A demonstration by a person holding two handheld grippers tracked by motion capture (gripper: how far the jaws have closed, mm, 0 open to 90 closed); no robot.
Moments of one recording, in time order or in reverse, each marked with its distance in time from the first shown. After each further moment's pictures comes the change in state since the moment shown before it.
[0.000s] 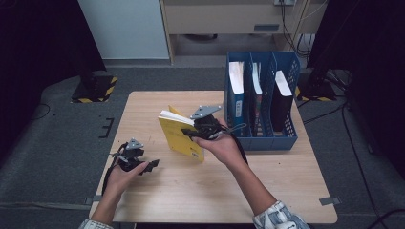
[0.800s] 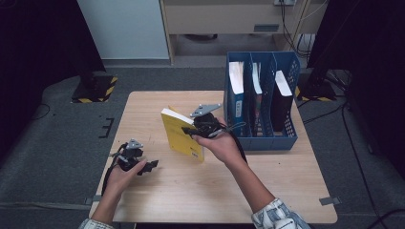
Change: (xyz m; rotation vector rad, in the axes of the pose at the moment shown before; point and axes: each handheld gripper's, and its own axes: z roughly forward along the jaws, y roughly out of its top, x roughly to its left) left arm 0.003 -0.002 0.003 0.024 0.008 -0.016; right arm -0.005 0.001 0.003 0.011 0.000 0.036
